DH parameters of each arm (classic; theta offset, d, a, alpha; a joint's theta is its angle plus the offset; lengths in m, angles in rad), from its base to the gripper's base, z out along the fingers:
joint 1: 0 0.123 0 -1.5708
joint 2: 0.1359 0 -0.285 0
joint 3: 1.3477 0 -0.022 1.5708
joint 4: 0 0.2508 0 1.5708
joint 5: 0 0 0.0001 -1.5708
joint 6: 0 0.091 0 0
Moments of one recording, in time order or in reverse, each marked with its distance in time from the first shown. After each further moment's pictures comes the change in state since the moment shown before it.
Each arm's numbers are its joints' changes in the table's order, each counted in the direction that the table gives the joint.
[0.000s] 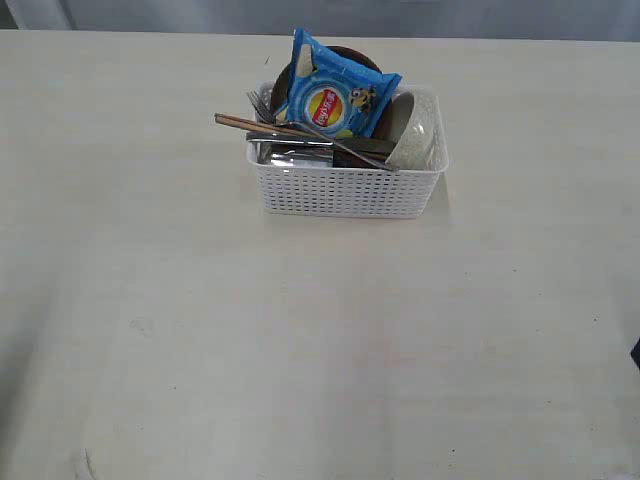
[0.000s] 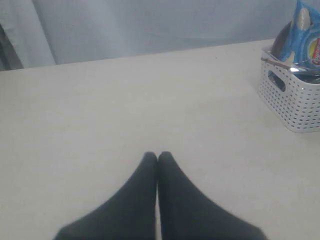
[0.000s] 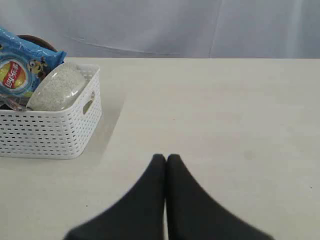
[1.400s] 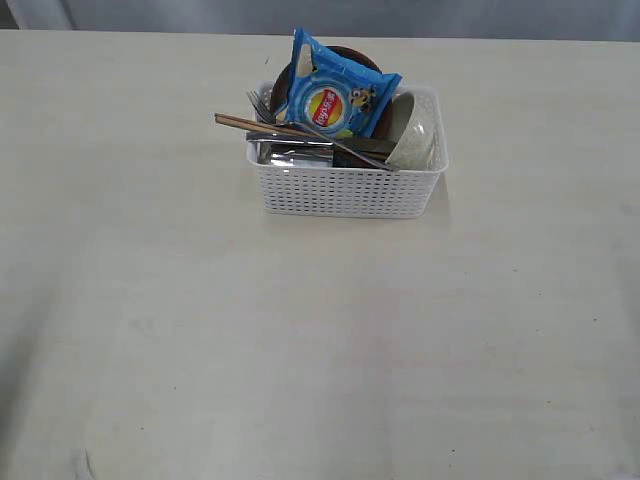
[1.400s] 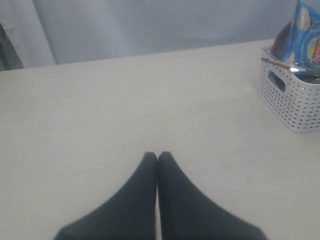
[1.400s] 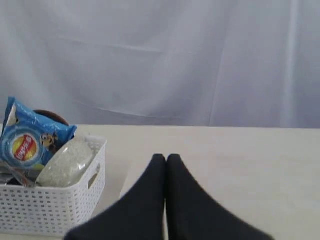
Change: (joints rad) left arm 0.000 0.000 0.000 0.000 0.000 0.000; right arm 0.000 0.000 0.000 0.000 0.244 0.000
